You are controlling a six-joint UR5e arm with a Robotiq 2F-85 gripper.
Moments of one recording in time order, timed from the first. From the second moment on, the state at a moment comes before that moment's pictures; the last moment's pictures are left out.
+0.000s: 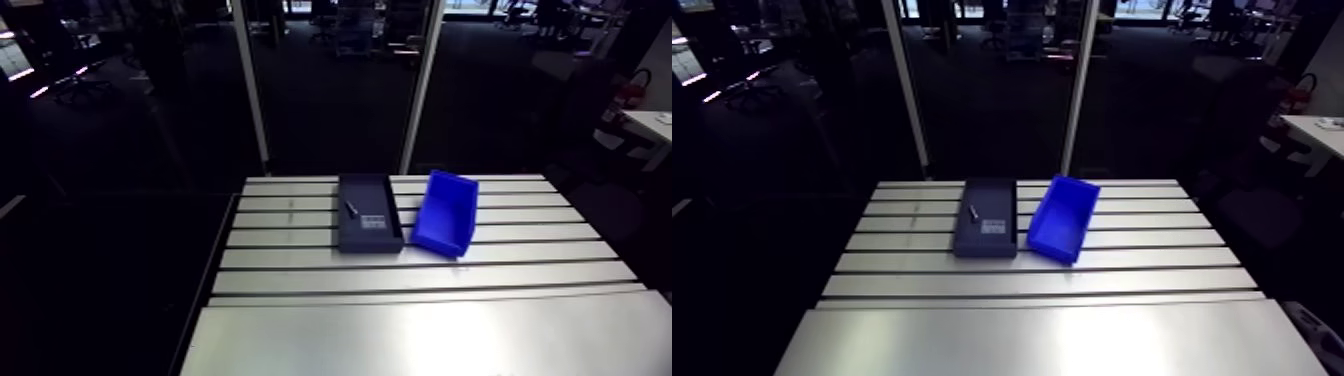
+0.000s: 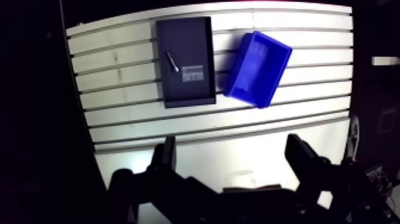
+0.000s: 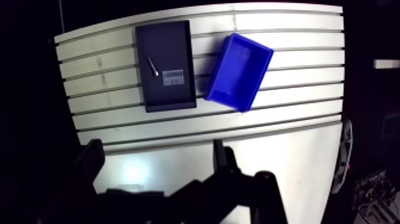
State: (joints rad) arm -0.05 -1.33 1.14 -1.40 -1.62 -1.52
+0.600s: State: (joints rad) arm -0.05 -1.32 1.15 -1.41 -1.62 -1.53
